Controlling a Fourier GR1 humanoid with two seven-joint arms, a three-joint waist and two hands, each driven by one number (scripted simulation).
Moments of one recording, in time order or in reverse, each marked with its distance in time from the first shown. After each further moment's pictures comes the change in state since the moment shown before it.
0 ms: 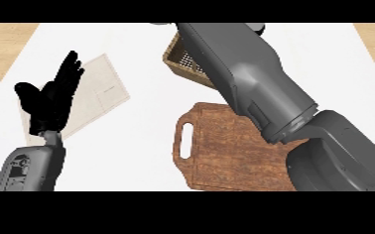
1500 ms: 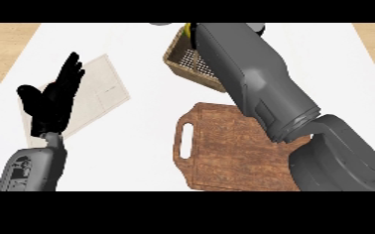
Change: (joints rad) left arm 0.010 -0.011 0.000 -0.006 -0.015 -0.002 -0.007; right arm 0.071 -0.008 -0.092 0.053 0.036 0.120 -0.022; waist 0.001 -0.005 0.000
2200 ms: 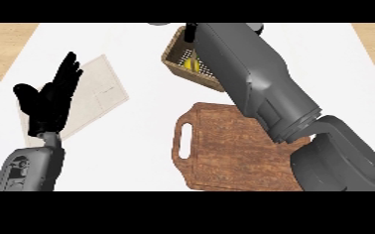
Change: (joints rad) left arm -0.003 0.005 0.014 0.005 0.004 -0.005 0.004; right arm 0.022 -0.008 -0.097 -0.056 -0.039 -0.201 0.087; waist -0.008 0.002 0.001
